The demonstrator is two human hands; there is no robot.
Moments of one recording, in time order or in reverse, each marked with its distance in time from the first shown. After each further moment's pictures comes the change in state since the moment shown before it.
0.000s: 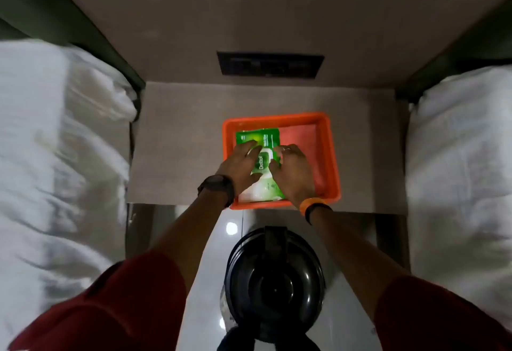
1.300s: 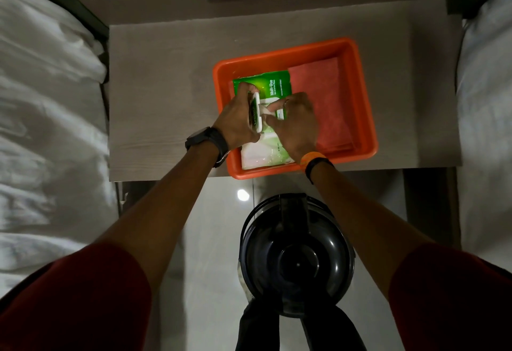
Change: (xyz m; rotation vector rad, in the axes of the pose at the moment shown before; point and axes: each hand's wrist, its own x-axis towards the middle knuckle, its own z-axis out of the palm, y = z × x) left_hand 0.034 -0.033 0.024 -0.428 0.000 -0.045; right_hand 0.044 0.036 0.079 0.180 0.132 0.077
